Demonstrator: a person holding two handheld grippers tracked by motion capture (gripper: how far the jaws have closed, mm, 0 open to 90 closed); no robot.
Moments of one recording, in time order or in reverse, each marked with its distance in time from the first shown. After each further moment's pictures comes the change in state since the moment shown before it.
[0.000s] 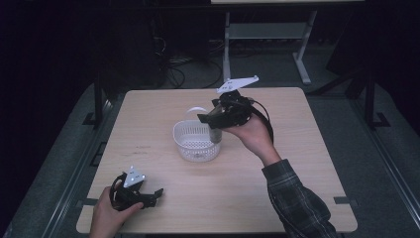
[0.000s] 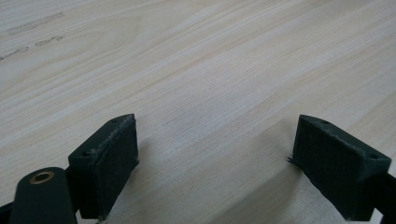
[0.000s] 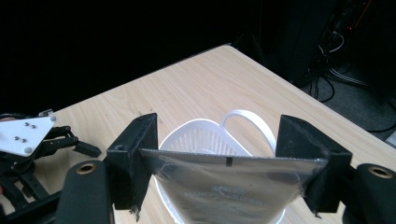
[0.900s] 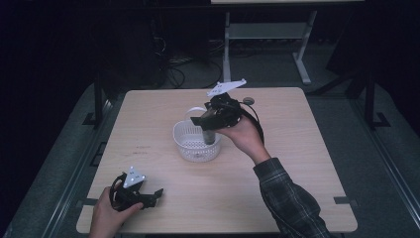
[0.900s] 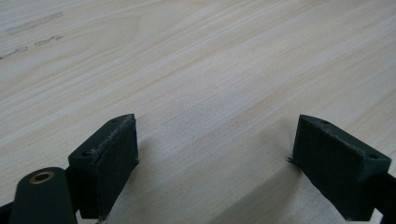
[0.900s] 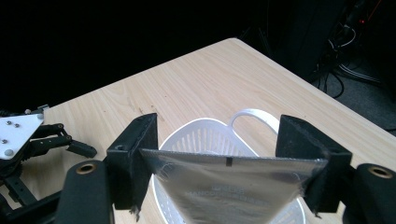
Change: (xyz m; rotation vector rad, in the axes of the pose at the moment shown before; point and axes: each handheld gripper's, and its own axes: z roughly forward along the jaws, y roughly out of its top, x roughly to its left) left arm 0.000 0.000 -0.001 0.001 -0.002 0.005; right arm 0.001 -0.005 0.030 0.025 0.021 0.000
